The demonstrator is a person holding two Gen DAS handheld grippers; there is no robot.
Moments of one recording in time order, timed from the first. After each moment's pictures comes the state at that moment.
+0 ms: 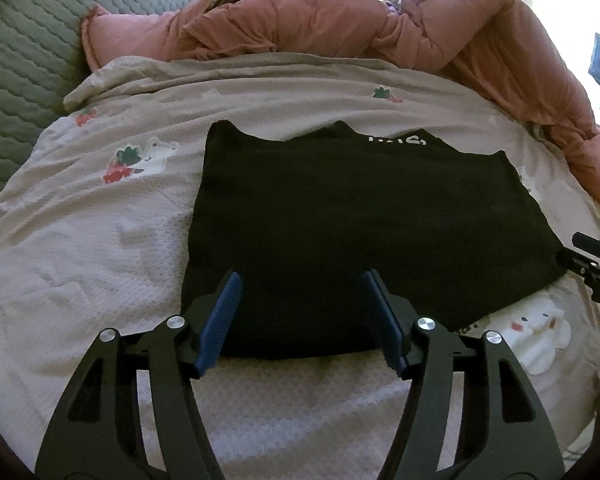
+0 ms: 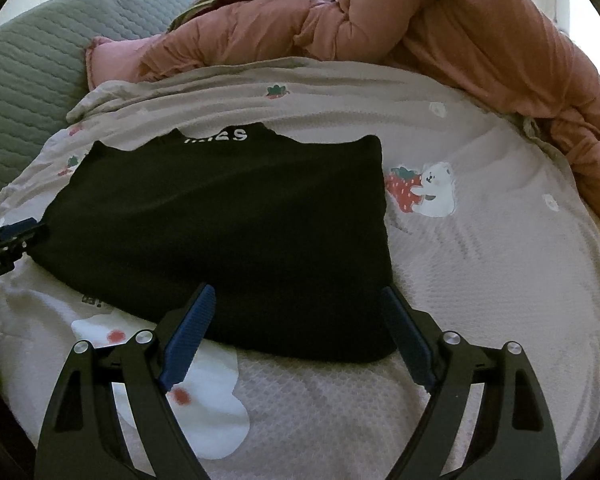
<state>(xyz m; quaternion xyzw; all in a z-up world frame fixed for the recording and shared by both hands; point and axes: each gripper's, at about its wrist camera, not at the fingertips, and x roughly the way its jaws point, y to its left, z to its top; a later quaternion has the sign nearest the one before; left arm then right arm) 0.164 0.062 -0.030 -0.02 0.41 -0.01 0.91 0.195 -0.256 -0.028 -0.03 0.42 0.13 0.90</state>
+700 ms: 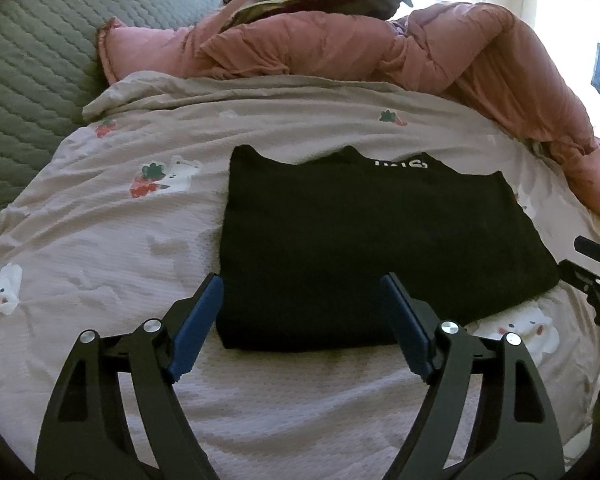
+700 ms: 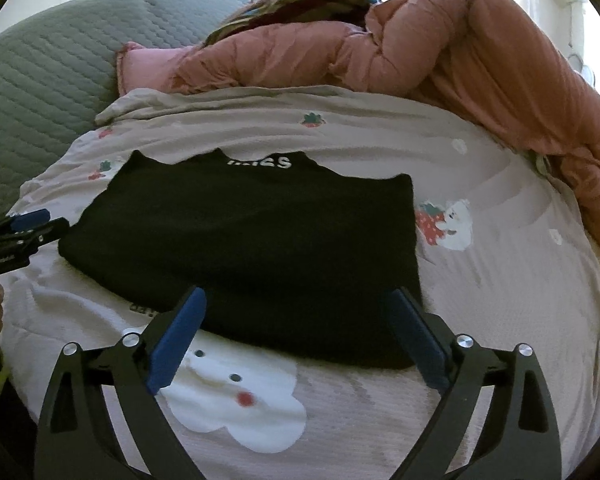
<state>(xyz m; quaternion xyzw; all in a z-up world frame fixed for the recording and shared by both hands) 0.147 0.072 -0.004 -0.03 0.39 0.01 0.92 0.175 -0.222 0.001 -0.06 0.38 0.17 0.91</state>
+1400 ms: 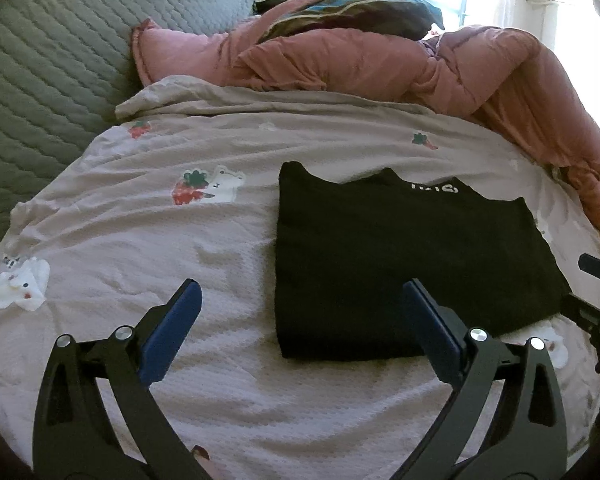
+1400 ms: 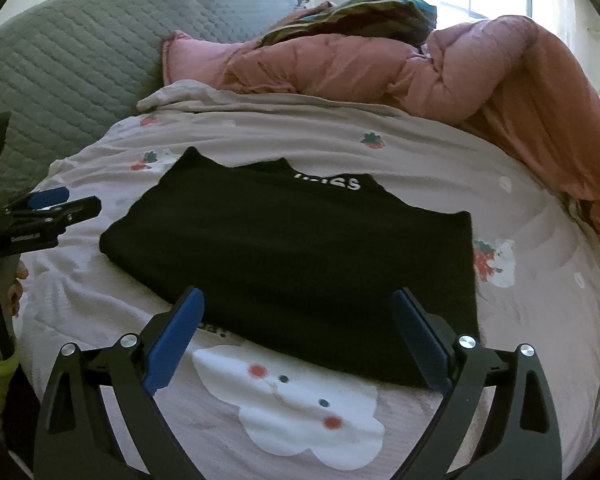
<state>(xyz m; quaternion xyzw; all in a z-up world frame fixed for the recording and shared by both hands) 0.142 0.107 0.008 -0.04 0.37 0.05 0.93 0.166 -0.158 0.015 -0.09 0.37 0.22 0.90</state>
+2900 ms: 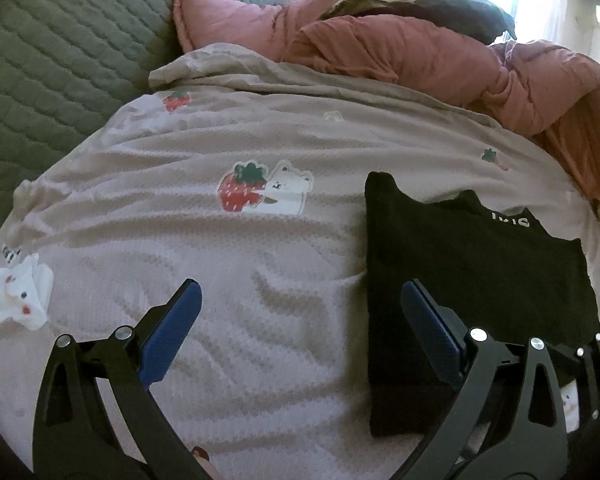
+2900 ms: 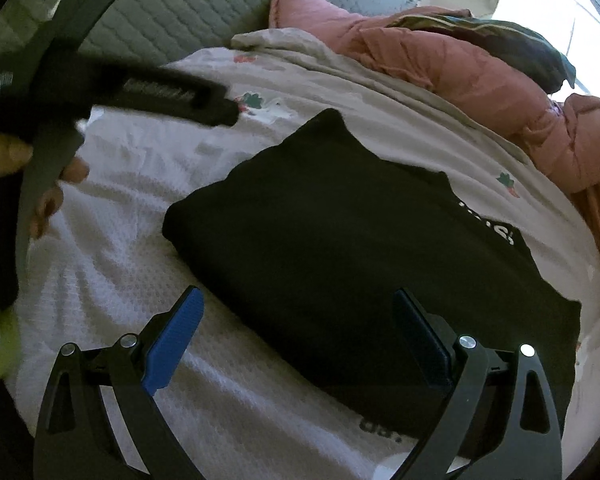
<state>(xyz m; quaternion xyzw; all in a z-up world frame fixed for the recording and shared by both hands) 0.201 0.173 -0.012 -0.08 0.40 0.11 0.91 0.169 0.005 -0.048 -0.23 0.36 0.32 0.84</state>
